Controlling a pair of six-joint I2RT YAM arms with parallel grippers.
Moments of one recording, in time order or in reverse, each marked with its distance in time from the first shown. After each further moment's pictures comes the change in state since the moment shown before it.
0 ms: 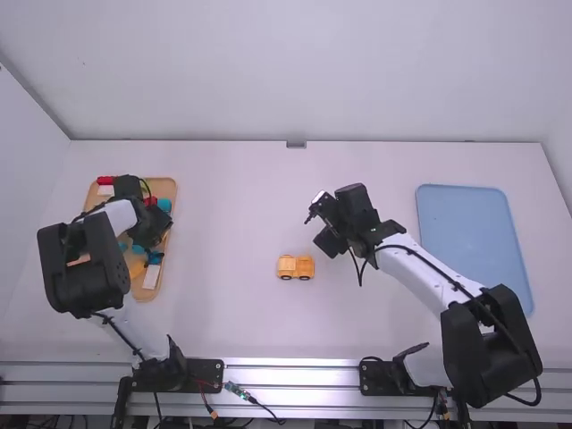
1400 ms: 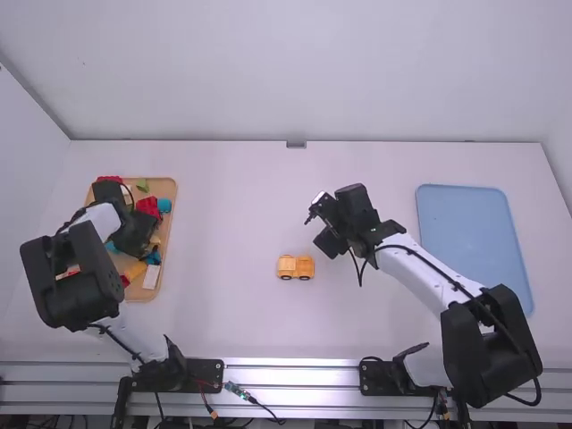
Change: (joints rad) left arm 0.092 -0.066 0.000 -0.119 0.015 -0.192; right arm 0.000 0.000 0.000 -0.007 -0.005 0.000
